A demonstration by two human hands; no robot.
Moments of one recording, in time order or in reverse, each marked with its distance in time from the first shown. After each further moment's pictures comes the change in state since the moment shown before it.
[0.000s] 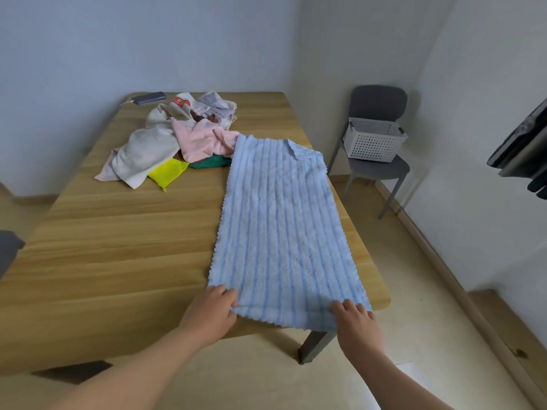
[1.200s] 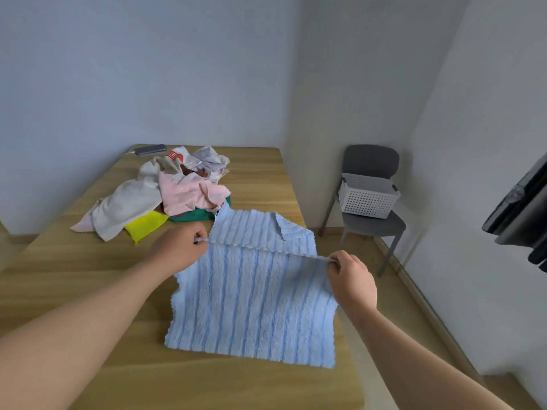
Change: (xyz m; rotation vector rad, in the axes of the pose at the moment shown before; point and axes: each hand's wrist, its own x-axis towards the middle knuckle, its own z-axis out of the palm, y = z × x) left_hand 0.129 0.034 -0.175 -0.225 0.445 -0.224; right_hand 0.144 0.034 -0.162 0.421 0.490 0.025
